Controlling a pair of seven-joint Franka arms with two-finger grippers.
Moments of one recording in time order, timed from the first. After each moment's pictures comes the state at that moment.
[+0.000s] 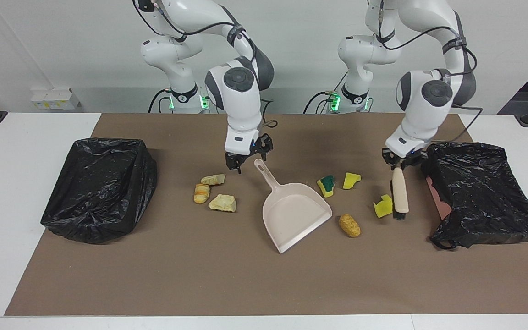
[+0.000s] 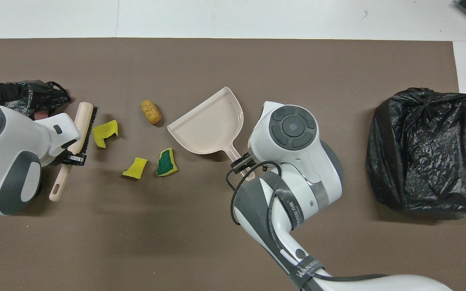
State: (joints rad) left arm -0.08 0.05 0.03 -2.14 0.17 2.14 0.12; right arm 0.53 0.28 0.01 -1.78 0.05 2.07 -0.01
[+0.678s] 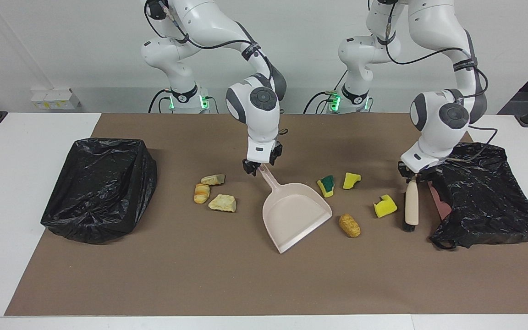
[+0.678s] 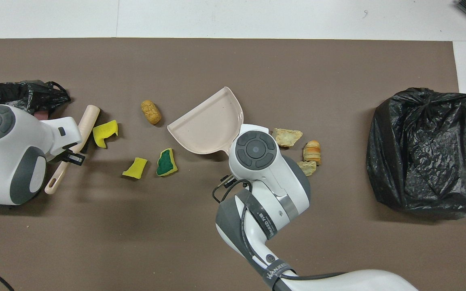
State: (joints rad) left arm -0.04 0.13 -0.01 -2.14 0.19 2.21 0.27; right arm 0.60 0.32 0.01 -1.85 0.02 2.14 0.00
